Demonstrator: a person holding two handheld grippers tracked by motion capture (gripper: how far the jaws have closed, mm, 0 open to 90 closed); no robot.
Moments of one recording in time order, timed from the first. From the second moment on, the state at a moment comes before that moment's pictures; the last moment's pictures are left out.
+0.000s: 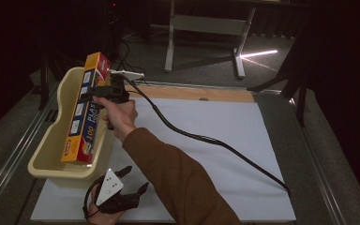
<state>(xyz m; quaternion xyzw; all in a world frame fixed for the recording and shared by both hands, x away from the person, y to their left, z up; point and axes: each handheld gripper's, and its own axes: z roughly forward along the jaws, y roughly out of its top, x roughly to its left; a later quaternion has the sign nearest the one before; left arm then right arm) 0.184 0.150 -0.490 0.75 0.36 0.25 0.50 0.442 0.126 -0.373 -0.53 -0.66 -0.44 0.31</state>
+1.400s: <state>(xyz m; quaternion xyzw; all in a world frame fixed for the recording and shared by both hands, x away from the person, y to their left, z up) 0.184 0.153 -0.490 0.74 0.36 0.25 0.50 0.434 0.133 -0.411 -0.58 -0.65 -0.38 0.30</state>
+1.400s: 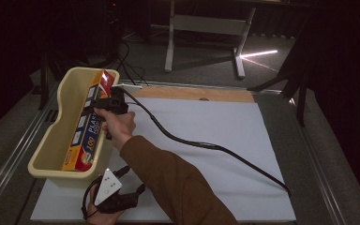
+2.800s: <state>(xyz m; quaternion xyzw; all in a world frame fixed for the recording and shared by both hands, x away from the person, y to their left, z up) 0.186 0.150 -0.492 0.75 0.37 0.25 0.49 0.426 0.078 -0.379 -0.46 -0.77 -0.38 0.24</state>
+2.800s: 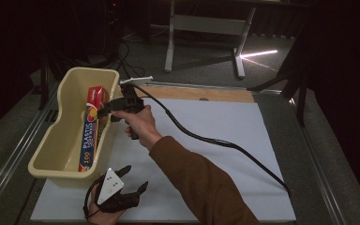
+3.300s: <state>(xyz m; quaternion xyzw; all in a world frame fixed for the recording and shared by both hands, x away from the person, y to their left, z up) 0.188 0.148 -0.491 0.75 0.37 0.26 0.48 0.367 -0.002 -0.386 -0.24 -0.90 -0.33 -0.16</state>
